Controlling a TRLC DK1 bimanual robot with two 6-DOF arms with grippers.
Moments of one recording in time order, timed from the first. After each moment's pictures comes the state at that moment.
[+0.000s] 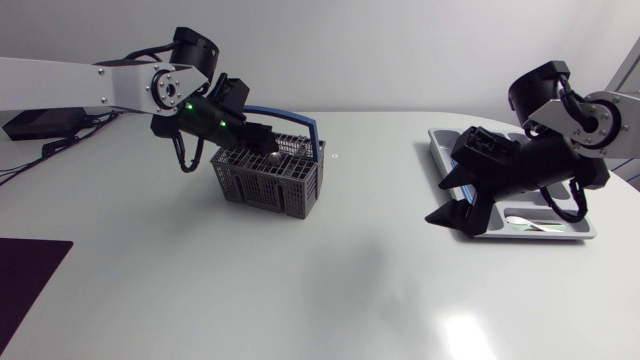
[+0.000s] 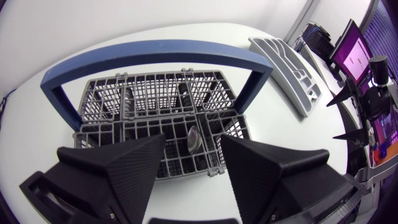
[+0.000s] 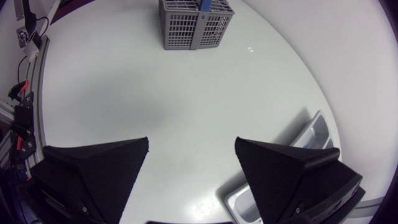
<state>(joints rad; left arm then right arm) -0.28 1.88 1.44 -0.41 0.32 0.07 0.10 1.45 1.01 -0.66 -0.35 -0.87</state>
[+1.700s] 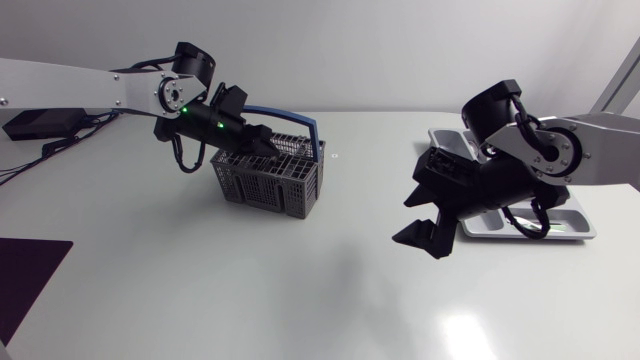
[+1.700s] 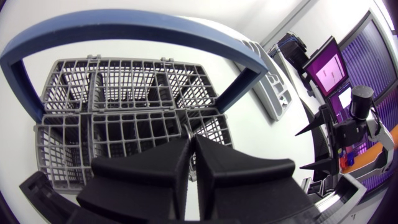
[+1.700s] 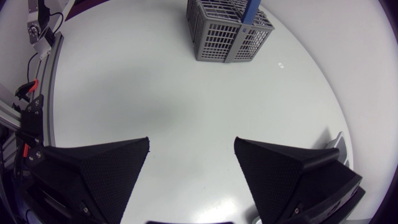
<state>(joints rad) -0.22 1.98 1.50 -0.44 0.60 0.02 0.28 1.45 0.93 -0.57 -0.35 -0.77</state>
